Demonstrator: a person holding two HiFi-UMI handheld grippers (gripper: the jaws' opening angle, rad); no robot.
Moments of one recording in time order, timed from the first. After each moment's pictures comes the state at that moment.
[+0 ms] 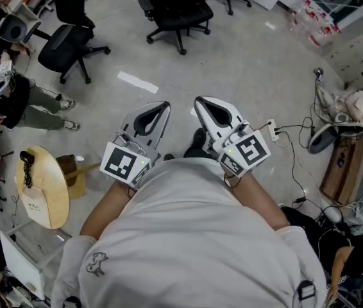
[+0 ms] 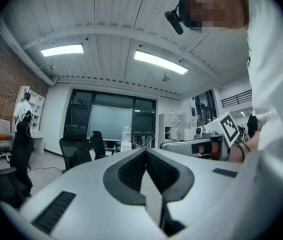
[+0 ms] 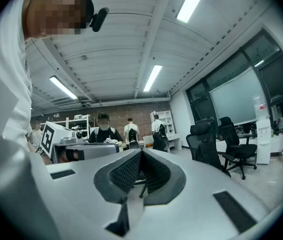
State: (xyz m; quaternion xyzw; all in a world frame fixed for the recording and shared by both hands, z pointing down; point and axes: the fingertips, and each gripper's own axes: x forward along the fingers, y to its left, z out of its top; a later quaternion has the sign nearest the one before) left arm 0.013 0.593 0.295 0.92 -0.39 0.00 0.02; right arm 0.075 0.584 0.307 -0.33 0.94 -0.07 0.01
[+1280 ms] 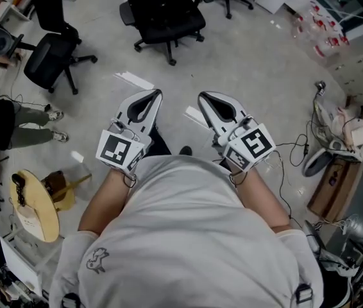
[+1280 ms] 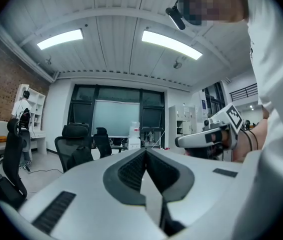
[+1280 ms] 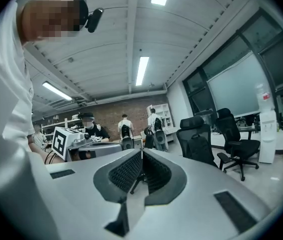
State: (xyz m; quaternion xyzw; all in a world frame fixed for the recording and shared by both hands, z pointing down) left arm 0.110 0.311 0.332 0.91 -0.42 0.02 0.02; right arm 0.200 0.319 0.337 -0.30 0.95 -0.11 -0.01
